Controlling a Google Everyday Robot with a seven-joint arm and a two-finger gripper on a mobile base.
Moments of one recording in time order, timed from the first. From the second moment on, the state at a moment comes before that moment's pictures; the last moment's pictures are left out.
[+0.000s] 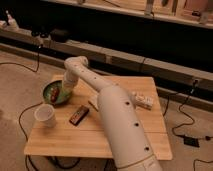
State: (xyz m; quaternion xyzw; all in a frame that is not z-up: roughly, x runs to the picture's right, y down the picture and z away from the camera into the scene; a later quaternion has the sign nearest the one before) arm -0.241 0.013 0.972 -0.07 -0.37 -0.62 0.69
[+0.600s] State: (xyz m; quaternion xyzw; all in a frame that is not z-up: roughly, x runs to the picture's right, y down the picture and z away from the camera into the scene) arm -0.201 0.011 0.992 -0.11 -0.34 -0.62 0.70
